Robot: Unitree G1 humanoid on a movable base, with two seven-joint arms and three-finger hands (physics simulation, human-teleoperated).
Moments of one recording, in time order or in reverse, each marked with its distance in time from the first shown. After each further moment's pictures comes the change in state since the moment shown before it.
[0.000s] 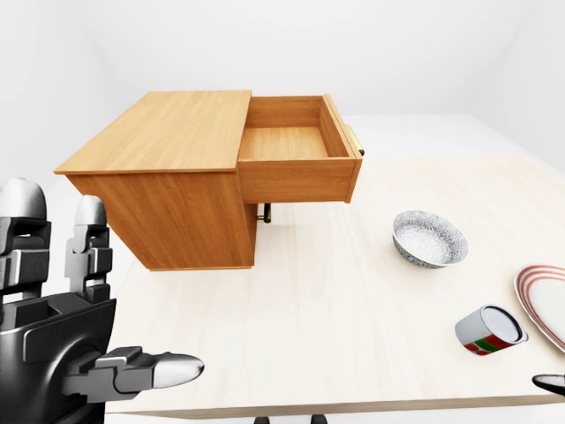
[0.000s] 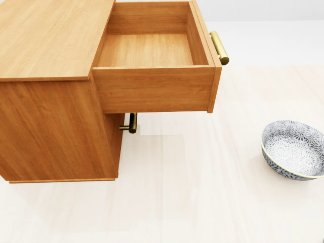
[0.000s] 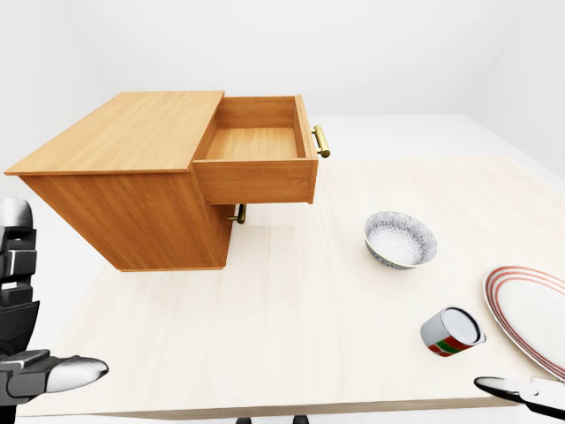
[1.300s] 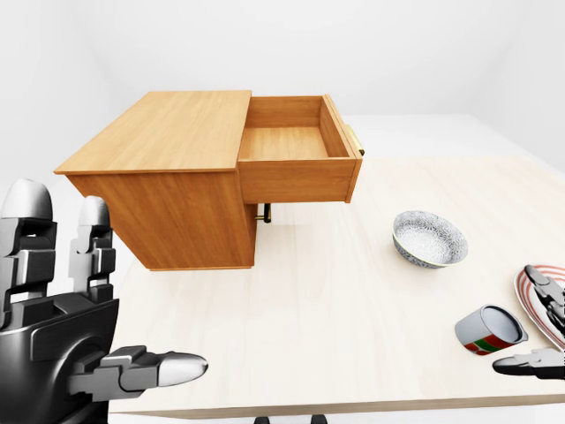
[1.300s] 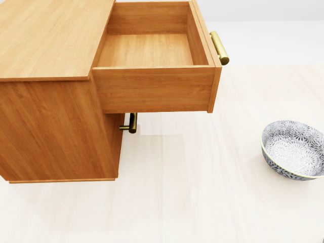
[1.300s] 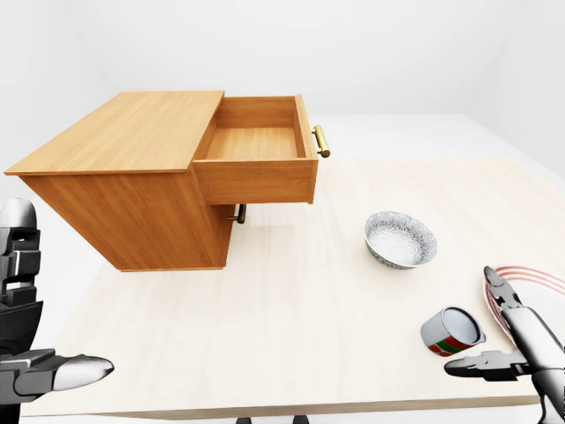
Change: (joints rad) left arm -0.001 -0.022 -0.012 0.000 0.037 0.000 -0.017; right arm -0.080 -0.173 0.247 0.405 -0.111 0.000 0.000
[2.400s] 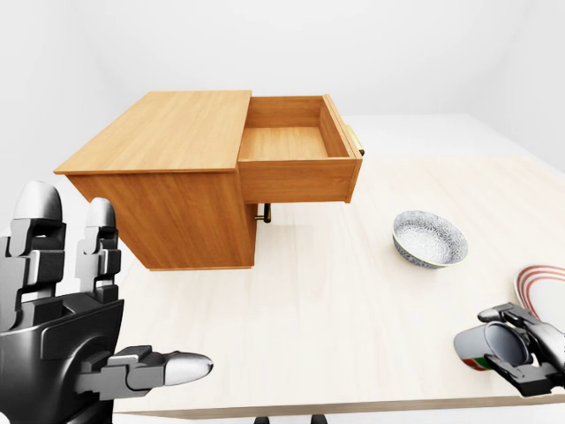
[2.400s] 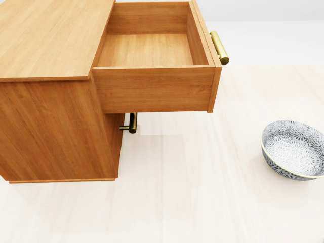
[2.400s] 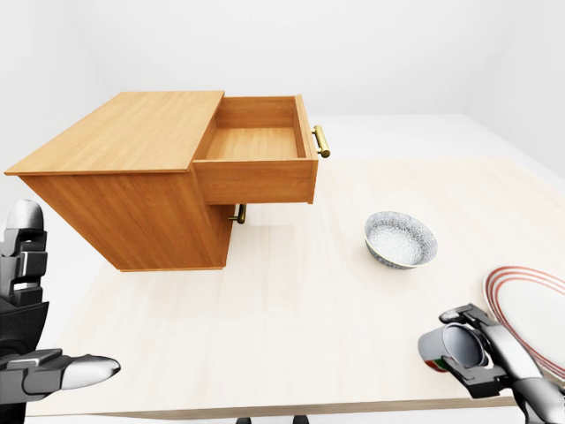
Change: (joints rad) left arm 0.007 -0.020 -0.022 0.000 0.038 0.000 -0.015; right arm 0.020 -0.044 0.087 0.244 0.066 0.000 0.000
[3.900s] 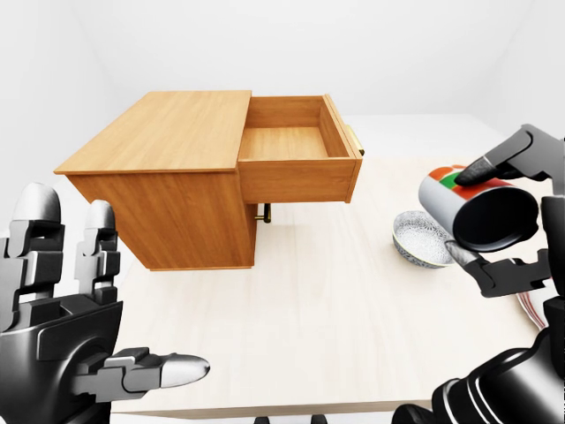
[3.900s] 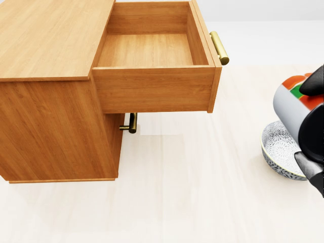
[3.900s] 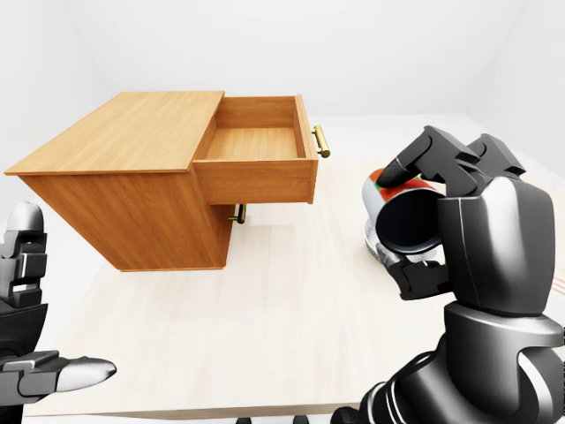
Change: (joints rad) left arm 0.022 0.039 0.000 0.000 -0.043 0.000 0.035; right arm -0.541 0.445 0.336 -1.161 -0.657 0.000 0.000
